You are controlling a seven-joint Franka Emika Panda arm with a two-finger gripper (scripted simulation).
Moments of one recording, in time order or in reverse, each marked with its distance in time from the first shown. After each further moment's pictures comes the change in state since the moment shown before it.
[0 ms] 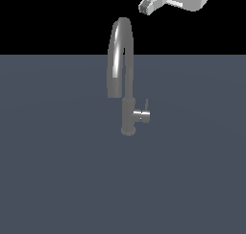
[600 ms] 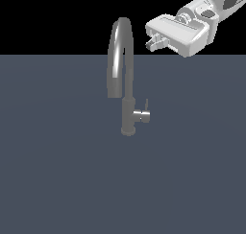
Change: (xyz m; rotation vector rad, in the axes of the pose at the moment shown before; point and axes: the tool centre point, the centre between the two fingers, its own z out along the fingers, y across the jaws) arm 0.090 0.016 0.023 0.257 -0.211 0.251
